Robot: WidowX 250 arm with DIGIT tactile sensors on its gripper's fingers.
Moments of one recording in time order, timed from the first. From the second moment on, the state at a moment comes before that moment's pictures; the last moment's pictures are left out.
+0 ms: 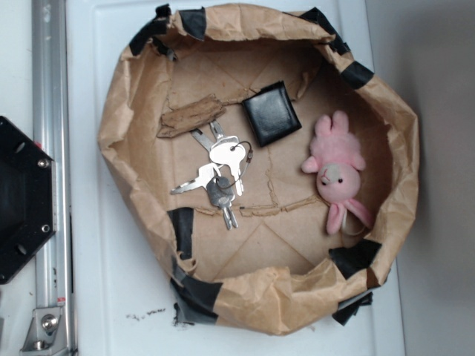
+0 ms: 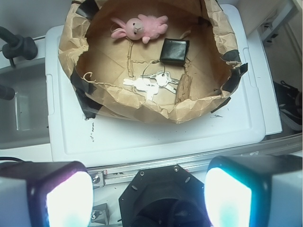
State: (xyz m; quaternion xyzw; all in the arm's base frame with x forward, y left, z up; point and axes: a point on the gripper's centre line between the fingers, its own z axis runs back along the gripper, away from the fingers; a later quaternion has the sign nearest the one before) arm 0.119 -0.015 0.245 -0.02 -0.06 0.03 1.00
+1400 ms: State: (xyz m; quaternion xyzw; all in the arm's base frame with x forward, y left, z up) arm 0.248 0.028 0.166 0.07 -0.04 -0.23 0.97
